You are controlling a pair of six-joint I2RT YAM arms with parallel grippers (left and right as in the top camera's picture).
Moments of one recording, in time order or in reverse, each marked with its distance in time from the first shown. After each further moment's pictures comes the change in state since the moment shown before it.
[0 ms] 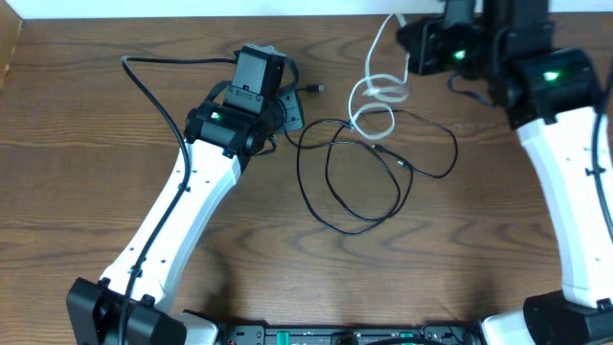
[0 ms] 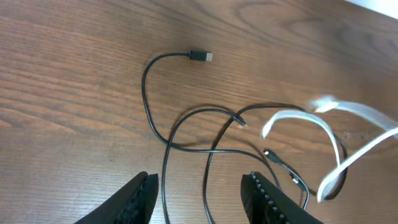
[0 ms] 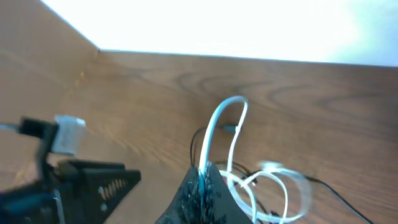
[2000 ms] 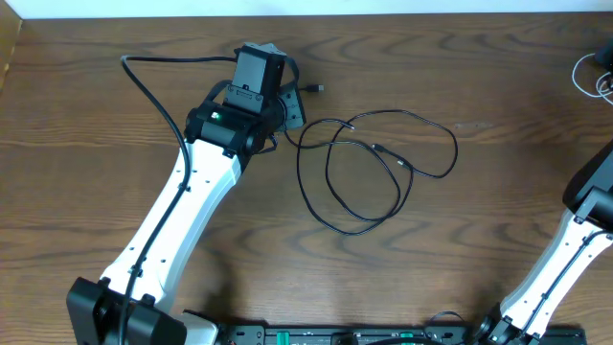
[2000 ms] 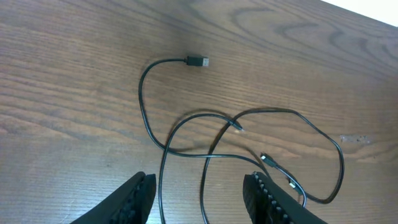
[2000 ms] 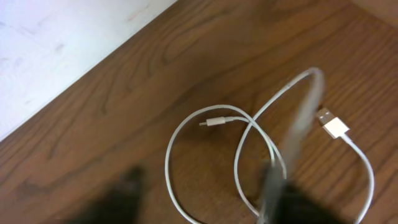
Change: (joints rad) left arm 0.000 0.001 0.000 0.020 0.000 0.001; right arm -0.768 0.879 0.357 0.369 0.373 0.010
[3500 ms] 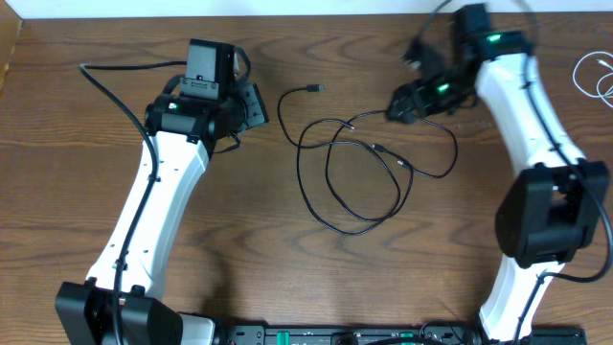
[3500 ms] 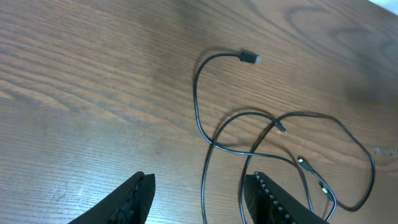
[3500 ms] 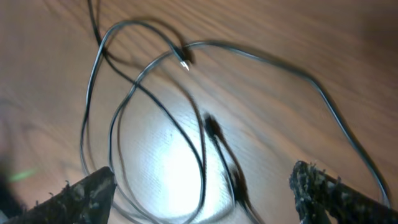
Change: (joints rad) left arm 0.190 0.002 0.000 -0.097 0.088 0.057; right arm 0.668 -0.464 -0.445 -0.615 -0.442 -0.533
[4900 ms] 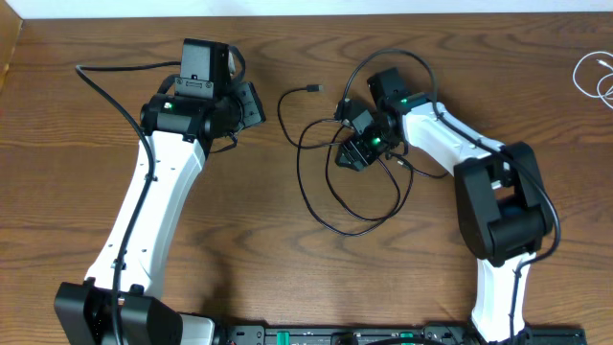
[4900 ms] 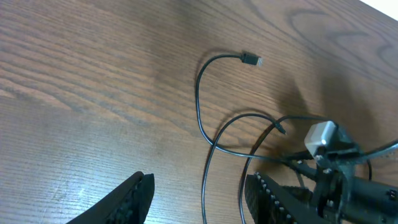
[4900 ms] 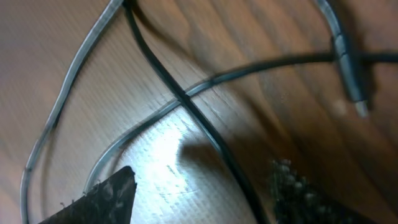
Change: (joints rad) left arm 0.018 0.000 0.000 -0.001 0.018 0.000; right arm 0.231 0.080 -0.352 0.466 -0.034 -0.052
